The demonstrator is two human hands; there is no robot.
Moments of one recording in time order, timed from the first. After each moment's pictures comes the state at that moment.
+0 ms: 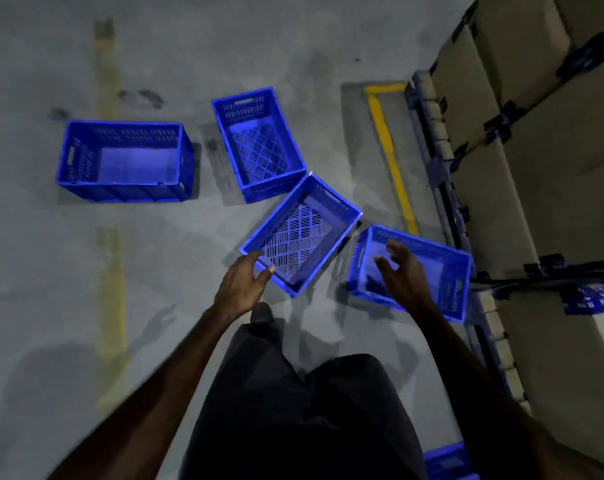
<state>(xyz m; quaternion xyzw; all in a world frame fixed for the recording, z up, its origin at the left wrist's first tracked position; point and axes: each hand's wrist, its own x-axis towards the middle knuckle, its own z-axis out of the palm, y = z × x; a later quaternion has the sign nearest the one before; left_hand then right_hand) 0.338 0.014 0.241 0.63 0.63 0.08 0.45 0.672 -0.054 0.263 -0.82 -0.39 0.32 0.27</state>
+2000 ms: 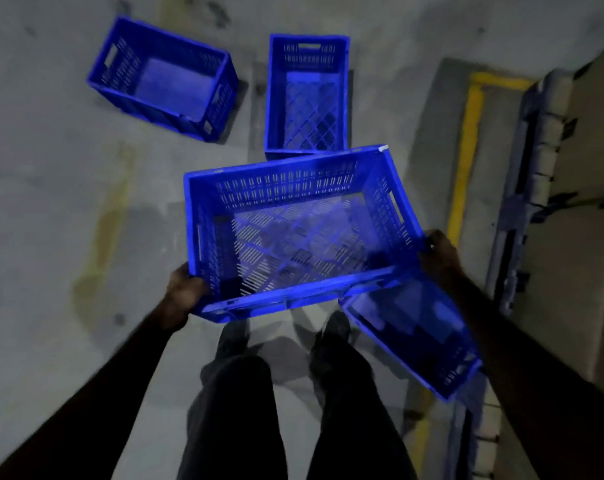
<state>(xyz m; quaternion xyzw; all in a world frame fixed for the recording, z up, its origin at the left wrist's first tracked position) 0.408 0.015 0.156 0.19 0.81 0.24 0.50 0.883 0.161 0.098 -0.78 -0.49 0.38 0.04</state>
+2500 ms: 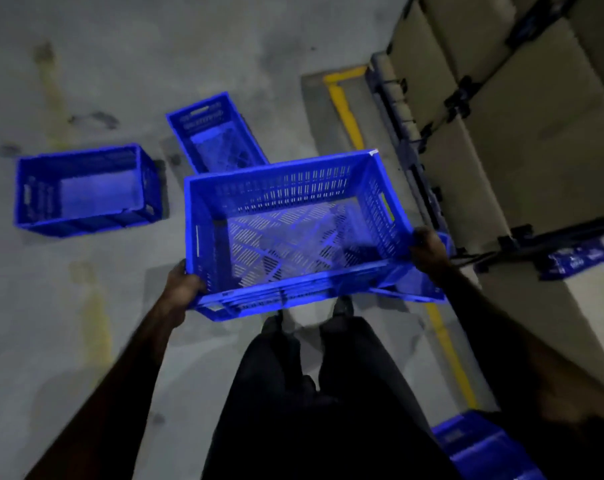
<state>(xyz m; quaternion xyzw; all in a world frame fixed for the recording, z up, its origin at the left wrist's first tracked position) 0.334 0.080 0.267 0.39 0.70 0.15 0.57 0.832 -0.045 0.248 -0.85 -0.31 0.35 0.23</state>
